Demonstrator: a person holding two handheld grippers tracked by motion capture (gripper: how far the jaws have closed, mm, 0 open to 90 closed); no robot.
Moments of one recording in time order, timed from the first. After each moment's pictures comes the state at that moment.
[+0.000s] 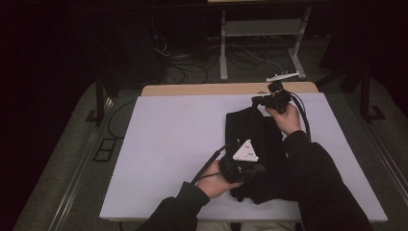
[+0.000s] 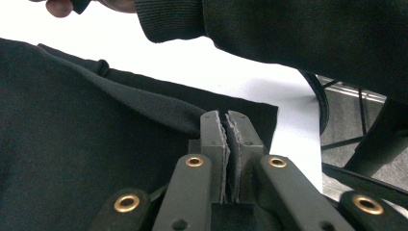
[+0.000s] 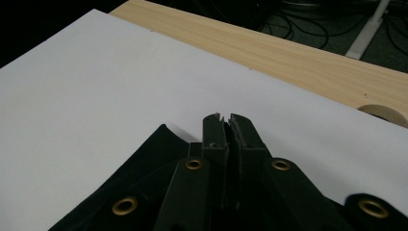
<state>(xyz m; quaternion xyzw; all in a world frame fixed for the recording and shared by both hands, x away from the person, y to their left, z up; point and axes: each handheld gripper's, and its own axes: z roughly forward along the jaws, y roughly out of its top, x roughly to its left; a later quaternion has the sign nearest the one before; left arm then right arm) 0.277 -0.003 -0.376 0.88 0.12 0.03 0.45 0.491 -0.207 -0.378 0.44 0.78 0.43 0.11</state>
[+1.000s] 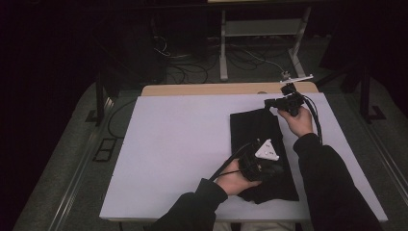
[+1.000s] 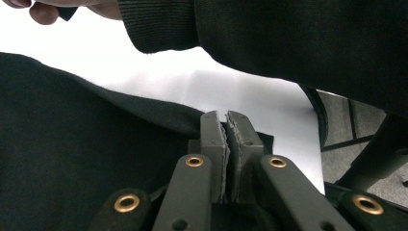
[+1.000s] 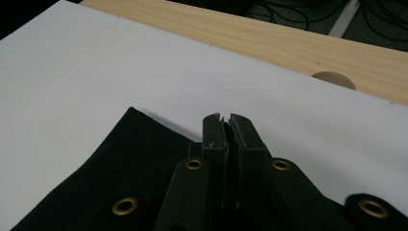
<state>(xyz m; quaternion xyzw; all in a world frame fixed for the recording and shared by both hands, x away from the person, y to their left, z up) 0.285 -0.051 -0.387 0.89 0.11 0.01 0.45 0.489 -0.248 -0.391 0.47 0.77 0.42 0.11</state>
